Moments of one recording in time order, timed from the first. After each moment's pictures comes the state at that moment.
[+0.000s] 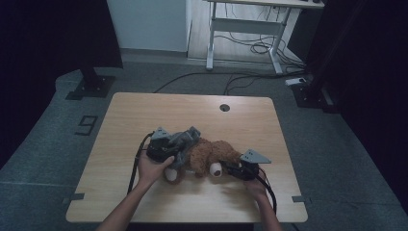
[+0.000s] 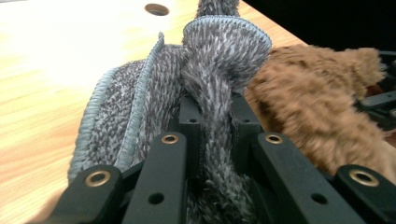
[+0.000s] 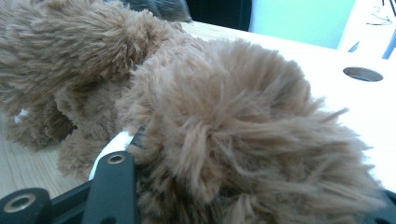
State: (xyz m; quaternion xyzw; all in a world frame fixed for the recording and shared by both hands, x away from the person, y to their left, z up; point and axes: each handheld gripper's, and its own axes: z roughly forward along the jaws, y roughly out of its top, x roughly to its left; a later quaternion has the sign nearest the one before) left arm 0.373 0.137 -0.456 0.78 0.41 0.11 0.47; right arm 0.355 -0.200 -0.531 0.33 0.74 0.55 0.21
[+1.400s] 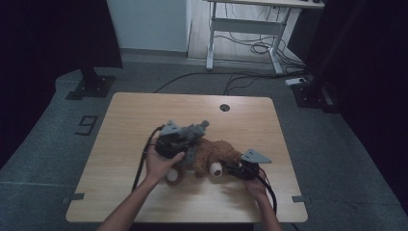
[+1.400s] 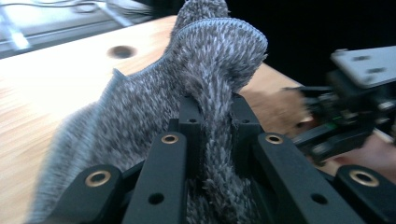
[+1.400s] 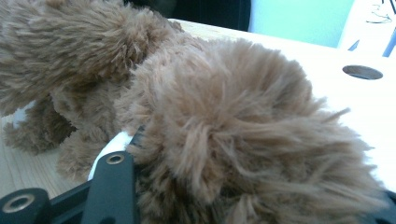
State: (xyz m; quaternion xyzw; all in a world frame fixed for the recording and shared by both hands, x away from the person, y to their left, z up) left arm 0.365 0.075 -0.408 0.80 0.33 0.11 0.49; right arm 0.356 -0.201 -0.531 0.33 0.73 0.55 0.21
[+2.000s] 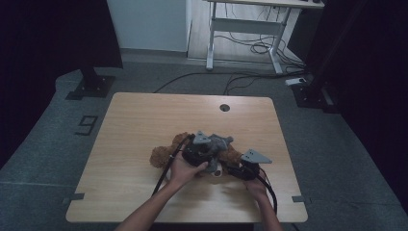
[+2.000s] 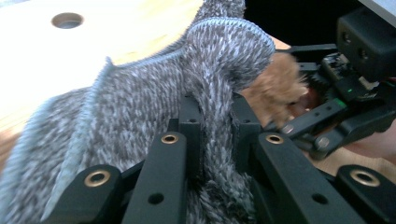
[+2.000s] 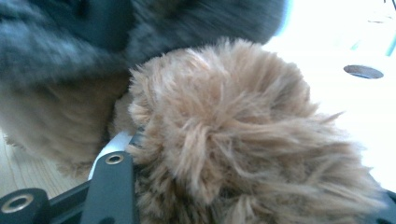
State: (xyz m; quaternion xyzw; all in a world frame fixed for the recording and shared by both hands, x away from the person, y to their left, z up) left arm 0.368 0.037 -0.447 0.82 0.33 0.09 0.45; right arm 0.356 -0.202 -0.532 0.33 0.74 0.55 0.21
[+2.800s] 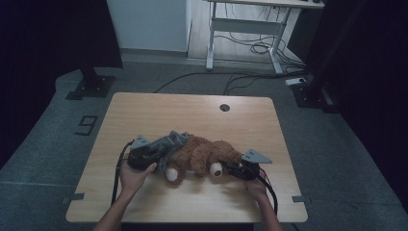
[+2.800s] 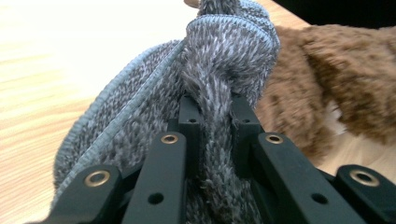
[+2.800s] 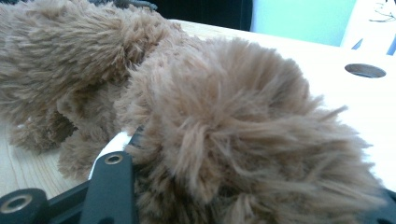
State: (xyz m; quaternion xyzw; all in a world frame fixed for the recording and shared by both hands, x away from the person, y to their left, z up) left arm 0.350 0.188 -0.471 0.76 0.43 0.14 0.46; right arm 0.356 -0.203 -0.533 0.34 0.73 0.56 0.20
